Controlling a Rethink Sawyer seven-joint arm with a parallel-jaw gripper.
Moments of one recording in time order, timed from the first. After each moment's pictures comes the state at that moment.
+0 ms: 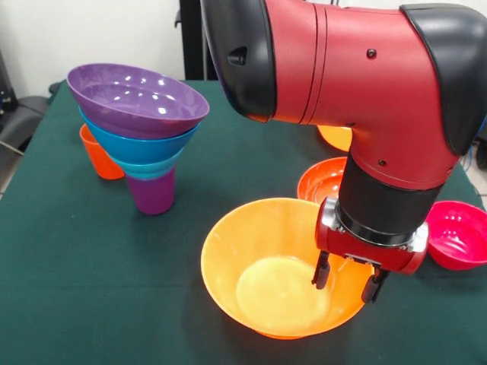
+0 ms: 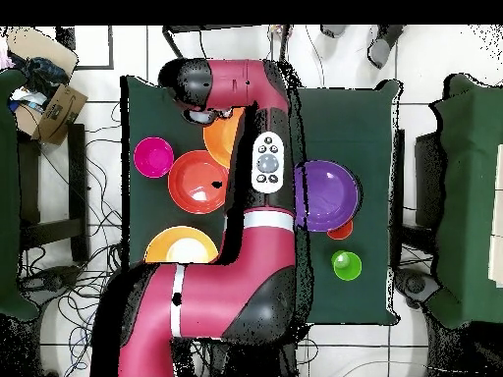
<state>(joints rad) -0.06 -0.06 0.02 0.51 -0.11 1.10 2.06</state>
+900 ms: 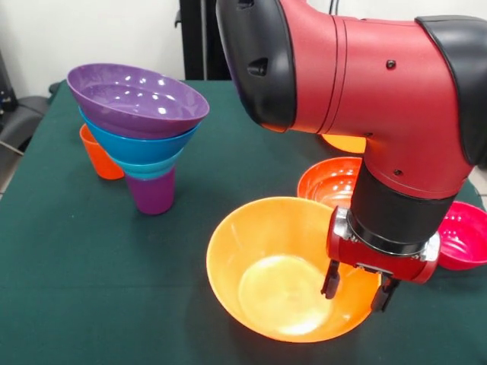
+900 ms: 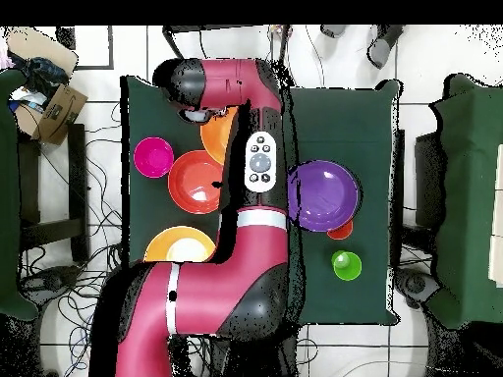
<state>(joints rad) -0.04 -0.02 0.01 0.45 -0.11 1.10 2.06</state>
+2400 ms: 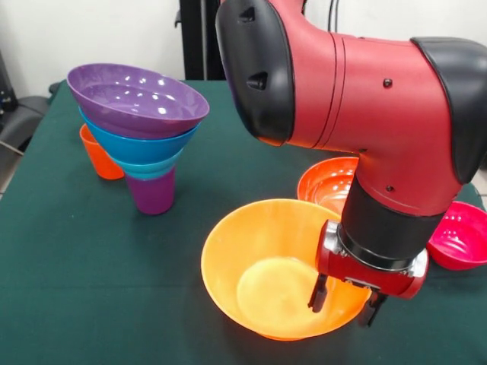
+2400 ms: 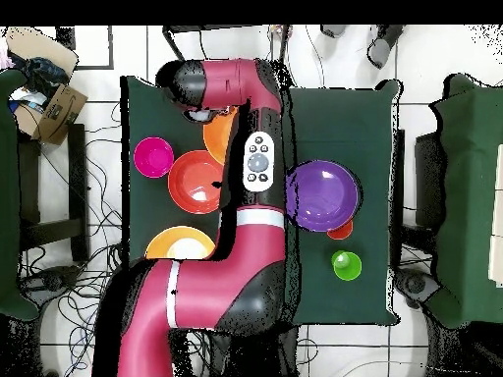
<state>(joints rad) -0.04 0.04 -0.04 0.36 -0.11 1.10 2.06</state>
